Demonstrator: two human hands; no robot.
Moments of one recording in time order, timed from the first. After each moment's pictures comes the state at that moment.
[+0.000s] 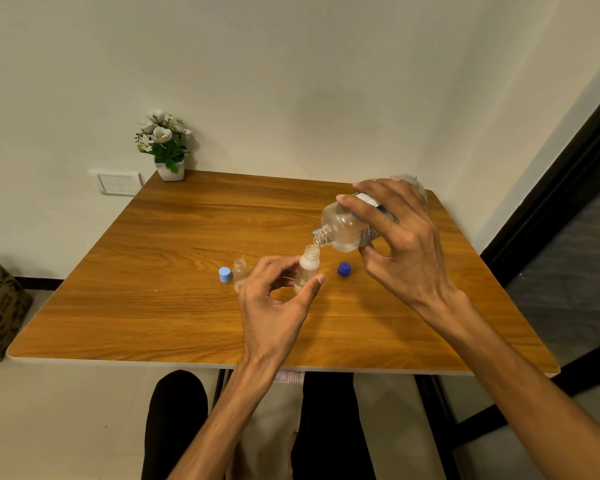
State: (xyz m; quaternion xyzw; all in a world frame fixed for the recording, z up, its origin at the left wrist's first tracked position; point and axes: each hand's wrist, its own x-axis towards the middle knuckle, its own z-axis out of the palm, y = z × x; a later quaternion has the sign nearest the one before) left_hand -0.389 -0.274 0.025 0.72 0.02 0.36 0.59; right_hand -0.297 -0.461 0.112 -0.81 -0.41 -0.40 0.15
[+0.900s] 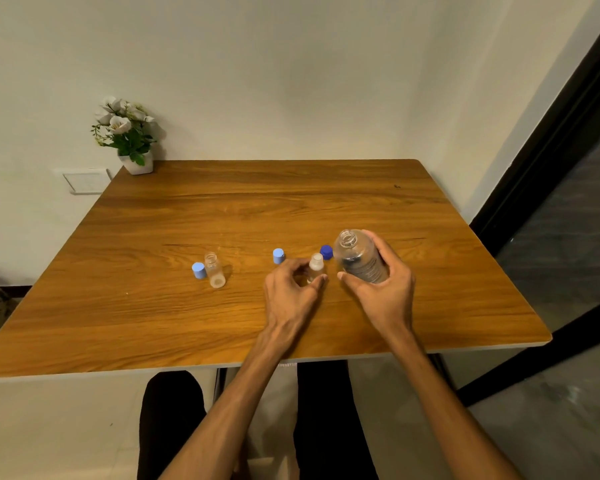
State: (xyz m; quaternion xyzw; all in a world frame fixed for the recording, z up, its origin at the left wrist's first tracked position) left_hand -0.317 -0.321 -0.042 0.84 0.08 0.21 0.50; right_hand -0.310 -0.485 -0.010 -0.79 -0.08 -0.22 0.56
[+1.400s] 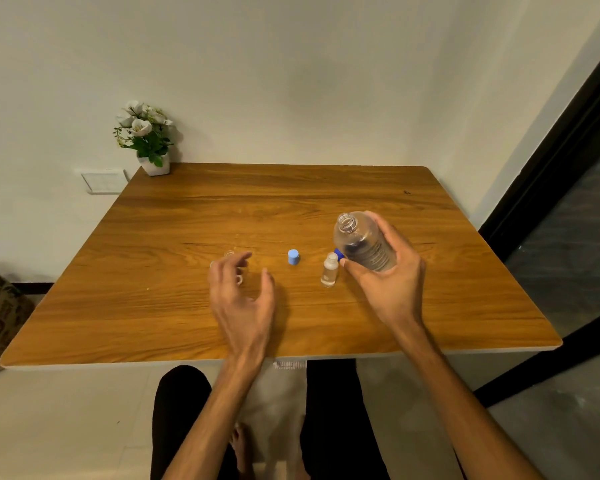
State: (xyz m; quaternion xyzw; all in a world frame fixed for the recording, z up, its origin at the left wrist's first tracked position) left_hand -0.376 -0.253 -0.022 0.78 0.14 0.42 0.44; right_hand -0.325 -0.457 0.031 -0.80 -0.13 -0.26 0.52
